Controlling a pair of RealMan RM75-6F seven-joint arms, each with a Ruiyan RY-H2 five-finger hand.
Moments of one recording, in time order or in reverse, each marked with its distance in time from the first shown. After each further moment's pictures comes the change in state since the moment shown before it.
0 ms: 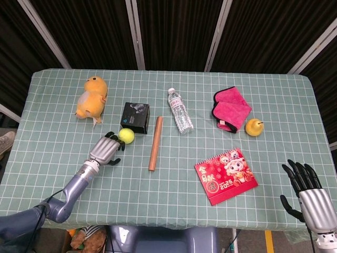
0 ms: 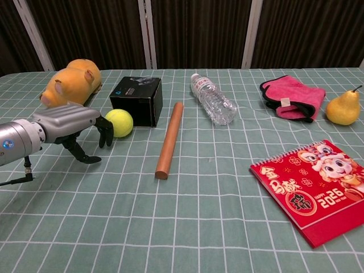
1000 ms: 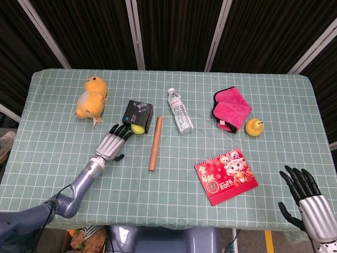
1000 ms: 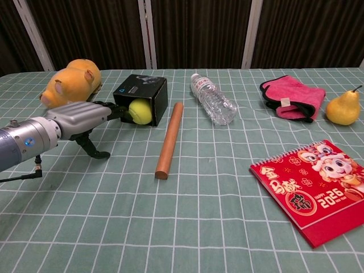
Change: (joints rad) left arm -0.052 -0.083 -0.013 0.102 -0.041 0.004 0.060; right arm -0.026 0.022 -0.037 0.007 -0.109 0.078 0.050
